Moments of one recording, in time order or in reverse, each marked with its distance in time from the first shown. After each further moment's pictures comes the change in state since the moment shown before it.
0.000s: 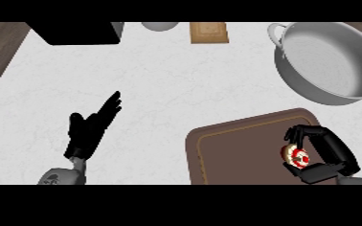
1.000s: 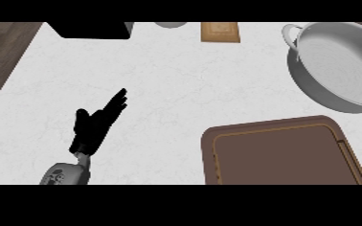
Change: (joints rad) left arm -0.036 -0.008 -0.014 0.016 0.000 -0.027 0.005; right arm -0.129 -0.569 -0.348 0.523 -0.049 -0.057 -0.270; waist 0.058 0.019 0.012
